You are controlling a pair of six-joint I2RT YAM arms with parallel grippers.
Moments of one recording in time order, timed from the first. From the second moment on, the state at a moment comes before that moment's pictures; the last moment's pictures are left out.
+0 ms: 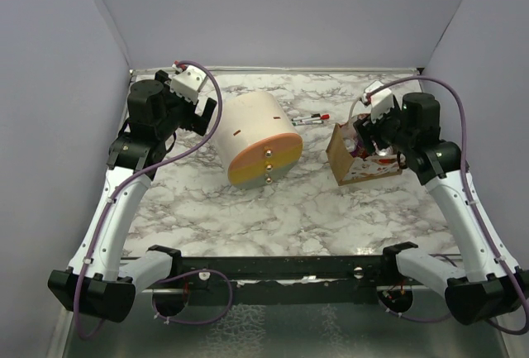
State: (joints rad) left arm -0.21 1.09 1.24 -0.46 0.15 0.31; right arm 0.23 1.03 1.16 -0.63 -0.13 -0.46
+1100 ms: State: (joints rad) left arm -0.21 1.08 1.24 -0.47 0.17 0.33; right arm 0.15 1.19 1.16 -0.76 -0.28 -0.45
